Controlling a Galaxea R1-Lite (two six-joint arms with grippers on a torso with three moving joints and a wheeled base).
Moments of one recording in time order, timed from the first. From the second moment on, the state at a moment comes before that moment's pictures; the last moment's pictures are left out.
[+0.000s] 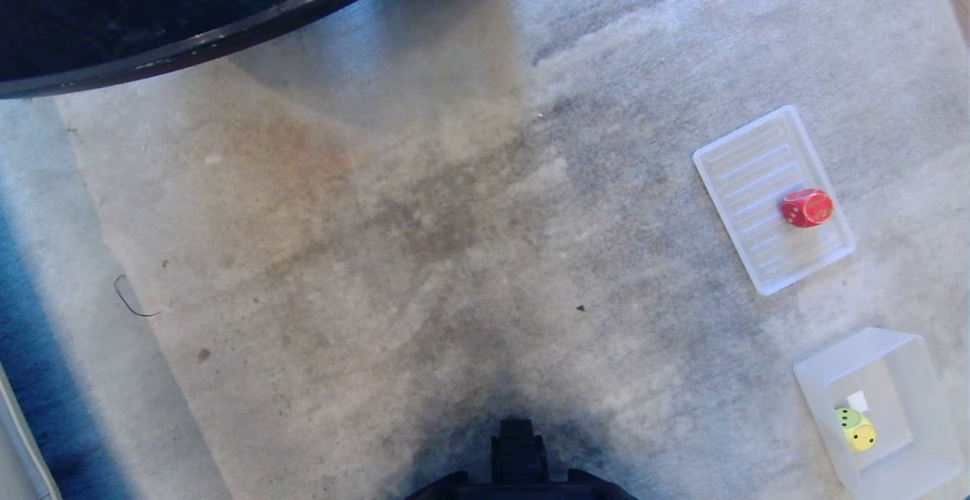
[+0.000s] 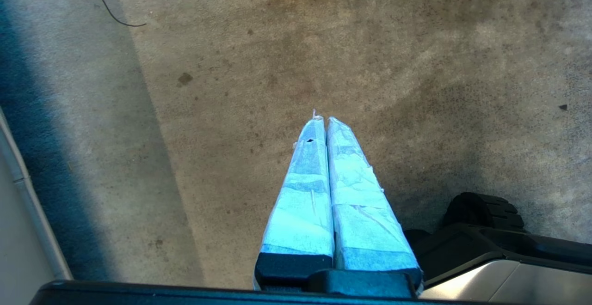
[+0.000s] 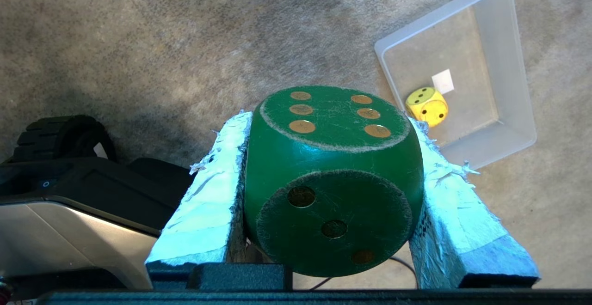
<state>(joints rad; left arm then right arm) 0.00 0.00 0.00 0.00 0.05 -0.14 -0.11 0.29 0.00 -0.08 0.00 -0.02</state>
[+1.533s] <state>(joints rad) 0.00 0.00 0.00 0.00 0.05 -0.14 0.00 0.00 0.00 -0.08 0.00 -0.02</state>
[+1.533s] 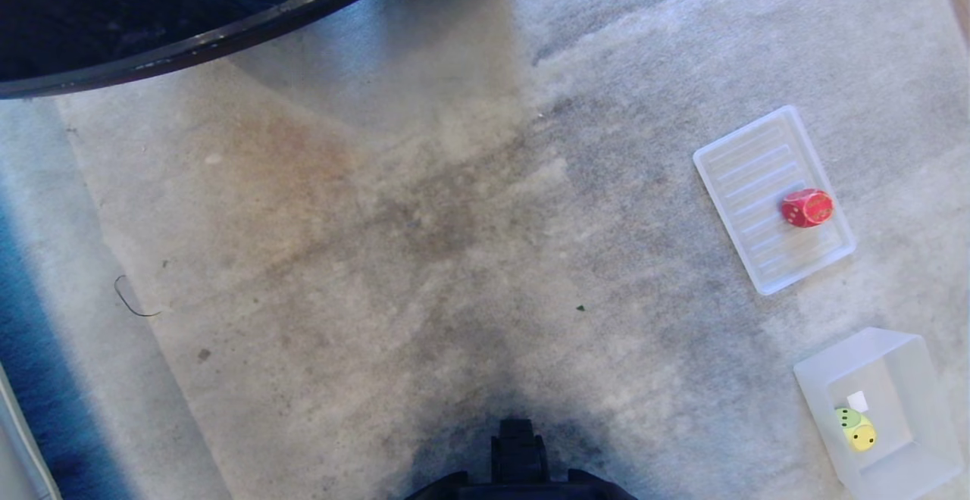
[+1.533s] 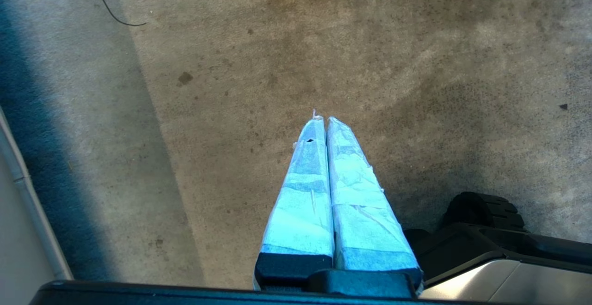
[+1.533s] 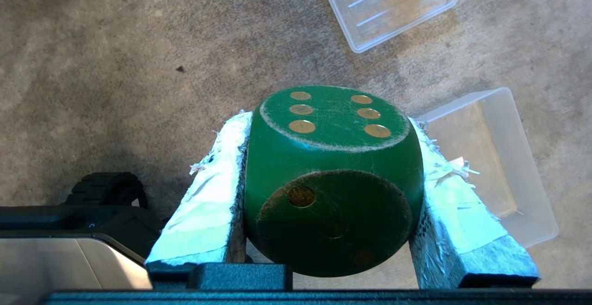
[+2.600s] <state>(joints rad) 0.00 0.00 0.00 0.00 0.05 -0.14 0.00 0.00 0.00 -0.08 0.00 0.00</state>
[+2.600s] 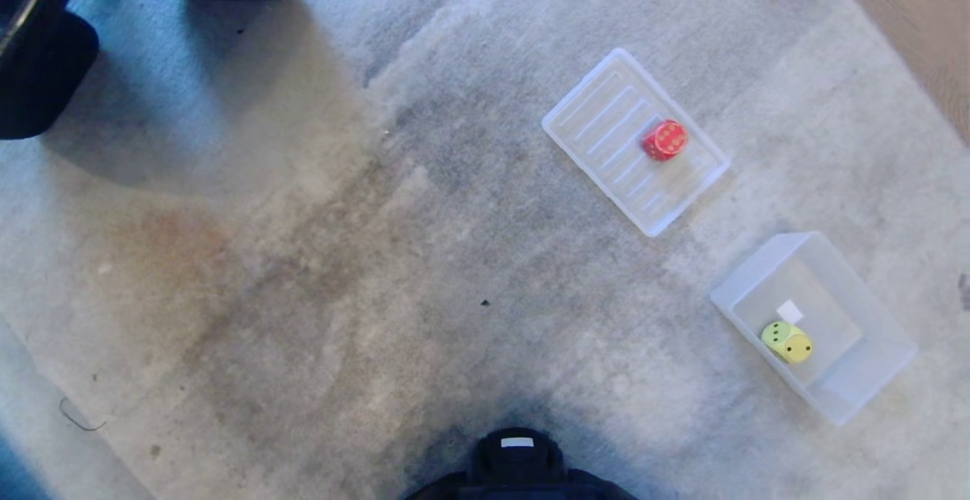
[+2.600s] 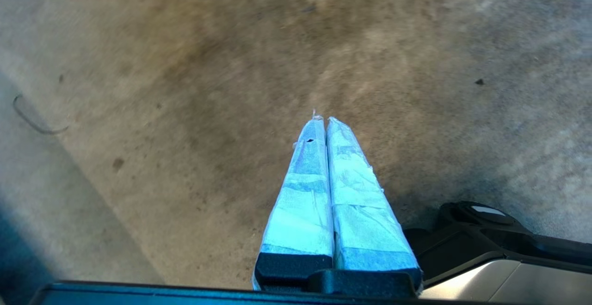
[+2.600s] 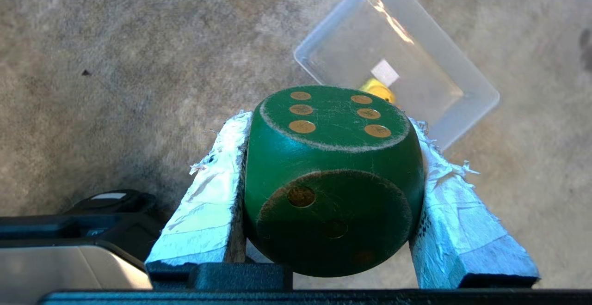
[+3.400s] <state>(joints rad) 0.00 0.00 0.00 0.00 0.05 -0.14 0.00 0.00 0.00 -0.08 0.00 -0.01</state>
